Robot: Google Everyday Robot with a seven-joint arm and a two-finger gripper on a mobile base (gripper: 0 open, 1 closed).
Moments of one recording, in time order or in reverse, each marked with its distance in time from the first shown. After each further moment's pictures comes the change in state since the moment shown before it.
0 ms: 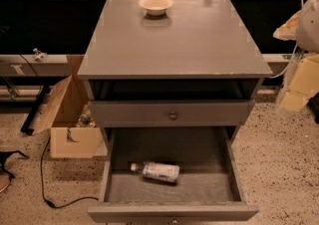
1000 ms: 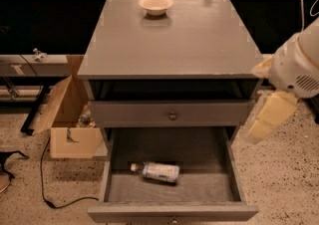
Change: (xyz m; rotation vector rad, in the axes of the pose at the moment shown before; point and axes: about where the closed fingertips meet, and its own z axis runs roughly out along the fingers) arm -0.010 0.028 0.074 -0.121 -0.132 0.101
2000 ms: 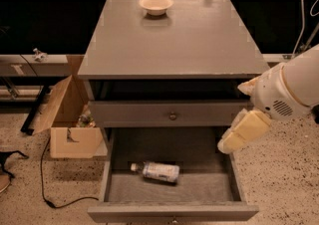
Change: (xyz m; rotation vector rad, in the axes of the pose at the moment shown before) arm -0.009 0.015 0.047 0.008 -0.167 0.143
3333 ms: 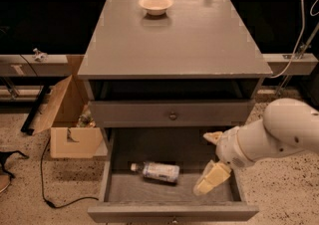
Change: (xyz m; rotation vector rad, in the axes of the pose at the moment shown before) arm 0.067 0.039 0.173 -0.193 -0.097 -0.062
